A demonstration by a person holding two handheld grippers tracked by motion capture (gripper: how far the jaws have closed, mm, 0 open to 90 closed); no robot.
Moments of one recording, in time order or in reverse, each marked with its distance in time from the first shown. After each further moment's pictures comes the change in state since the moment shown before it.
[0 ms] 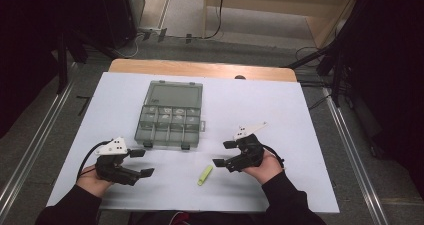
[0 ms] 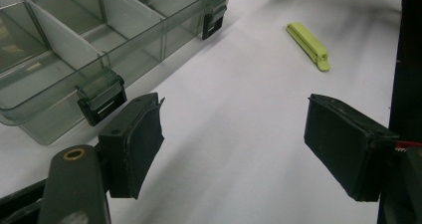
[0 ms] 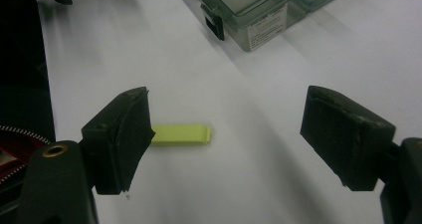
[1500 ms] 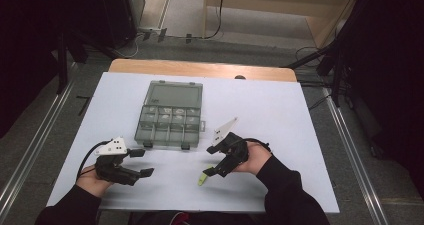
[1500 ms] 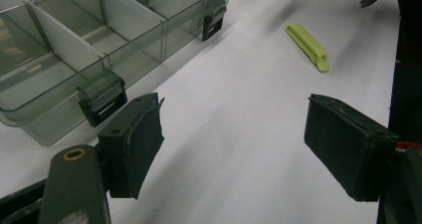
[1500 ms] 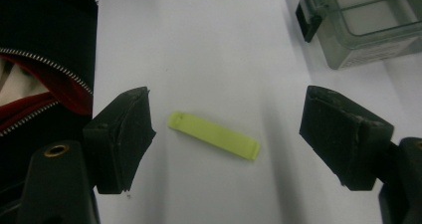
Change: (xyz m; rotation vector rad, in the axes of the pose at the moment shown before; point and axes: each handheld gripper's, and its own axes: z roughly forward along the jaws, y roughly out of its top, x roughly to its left) left arm 0.000 0.000 -0.001 -0.004 -0.002 0.005; right arm 0.014 0.036 0.027 0.229 0.184 -0.315
